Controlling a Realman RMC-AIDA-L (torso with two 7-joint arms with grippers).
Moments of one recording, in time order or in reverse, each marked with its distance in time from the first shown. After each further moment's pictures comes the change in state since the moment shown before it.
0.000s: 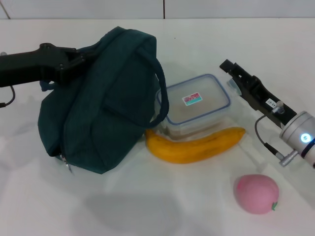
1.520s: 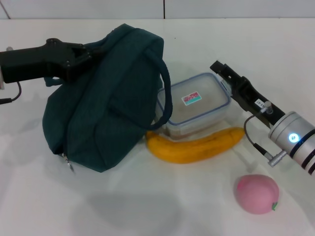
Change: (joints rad) left arm -0.020 -0.006 0.000 0.006 -0.003 0.003 0.020; right arm 0.045 0.000 -0.200 -0.037 0.283 0.014 -0.100
